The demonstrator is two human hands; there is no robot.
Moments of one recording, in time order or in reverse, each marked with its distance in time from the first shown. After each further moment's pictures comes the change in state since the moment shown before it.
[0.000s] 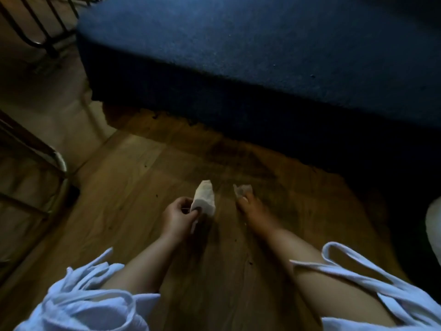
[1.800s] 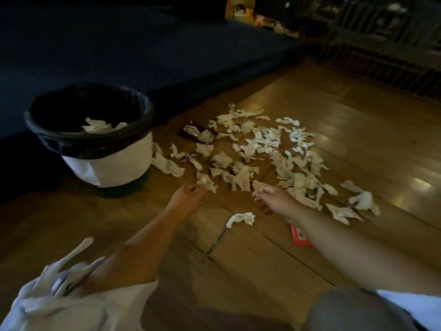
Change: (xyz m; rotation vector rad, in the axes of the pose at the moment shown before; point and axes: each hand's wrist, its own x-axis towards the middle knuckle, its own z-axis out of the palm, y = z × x) left_hand -0.484 0.112 0.244 0.449 -1.304 0.504; right_hand -0.695 0.053 -0.042 0.865 0.973 1.210
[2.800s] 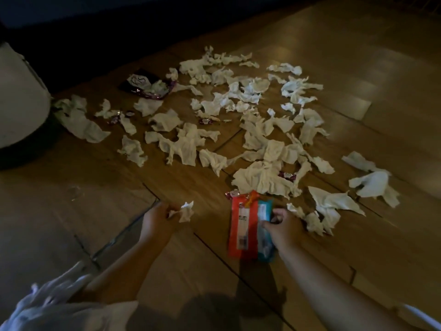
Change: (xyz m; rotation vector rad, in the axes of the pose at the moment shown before) left_hand 0.125 -0.126 0.256 0.467 0.313 0.019; right_hand 0.139 0.303 -0.073 0.158 0.305 0.215
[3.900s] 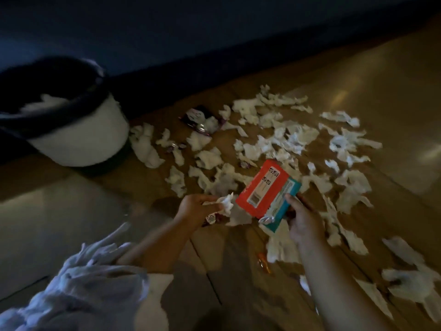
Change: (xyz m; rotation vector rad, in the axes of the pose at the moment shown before) left_hand 0.038 0.146 -0.087 -0.423 -0.013 -0.278; right_hand 0.061 -0.181 -0.044 0.846 -0.397 0.120
